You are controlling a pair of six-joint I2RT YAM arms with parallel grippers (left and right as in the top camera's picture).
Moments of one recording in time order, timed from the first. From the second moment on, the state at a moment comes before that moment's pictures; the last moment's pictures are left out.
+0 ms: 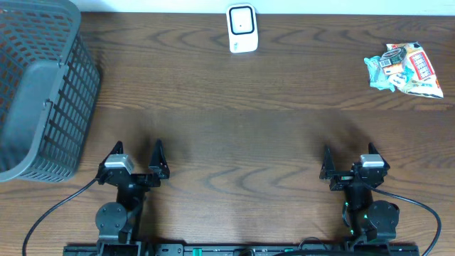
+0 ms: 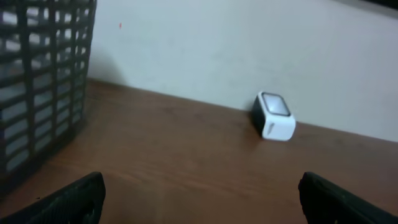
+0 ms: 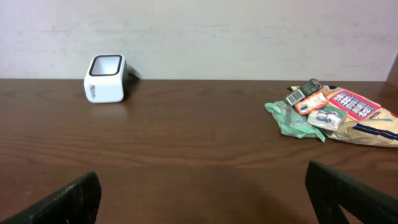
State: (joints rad) left arm -0.05 0.01 0.01 -0.02 0.01 -0.25; right arm 0.02 0.01 0.01 -0.08 -0.03 -0.01
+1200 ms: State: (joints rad) left arm -0.05 0.01 0.01 -0.11 0.00 -0.10; right arm 0.02 0.01 0.01 -0.08 -0.03 -0.01
